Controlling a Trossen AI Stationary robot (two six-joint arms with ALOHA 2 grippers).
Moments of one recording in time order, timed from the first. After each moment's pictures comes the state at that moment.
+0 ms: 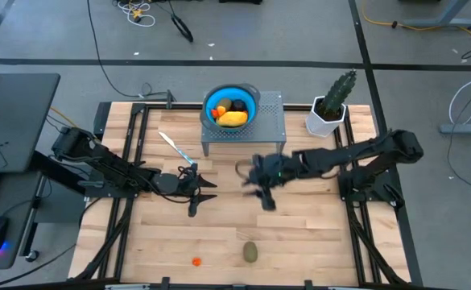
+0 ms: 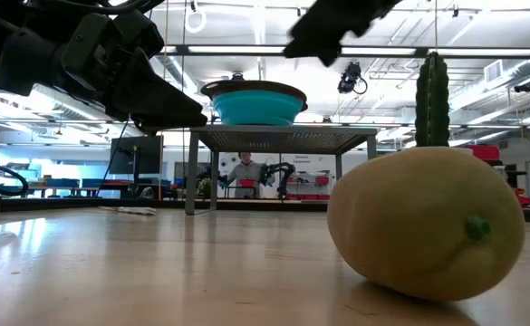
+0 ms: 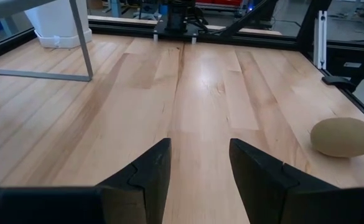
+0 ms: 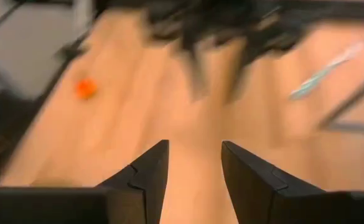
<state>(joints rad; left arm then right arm) -0.29 1.41 0.34 0.80 -0.32 -0.18 0.15 1.52 1.13 -0.26 -0.08 0.02</state>
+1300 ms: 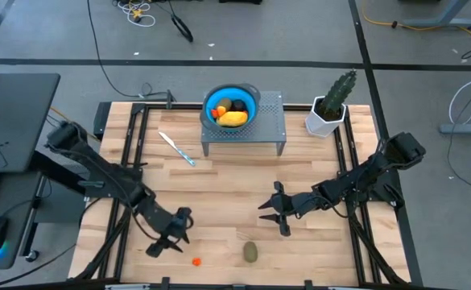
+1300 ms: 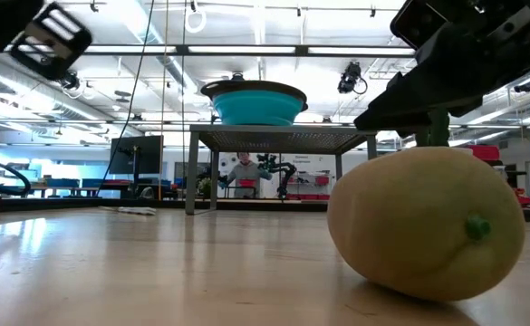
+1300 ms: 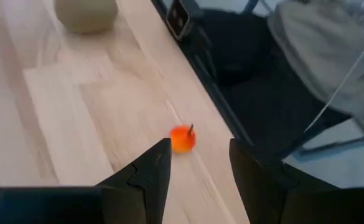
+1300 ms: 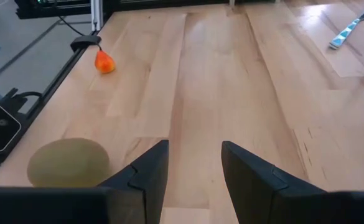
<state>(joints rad) -0.66 1.28 0.67 -0.04 0.09 -0.33 0.44 1.52 0.53 0.52 0.26 0.25</state>
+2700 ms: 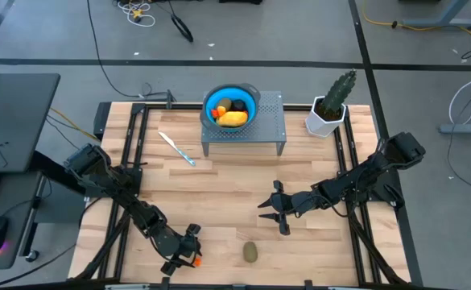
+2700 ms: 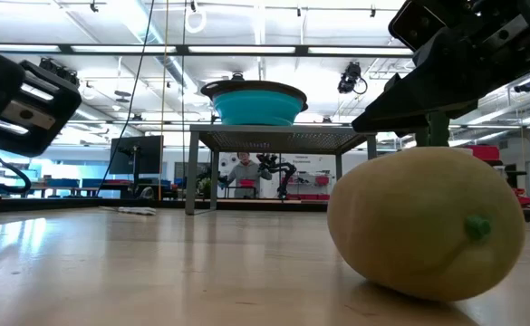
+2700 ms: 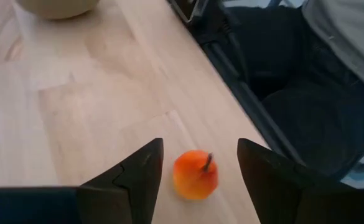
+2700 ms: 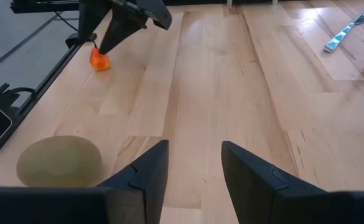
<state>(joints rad) -0.78 1.70 0.67 0.40 -0.11 -0.33 0.43 1.52 0.53 0.52 0.26 0.22</state>
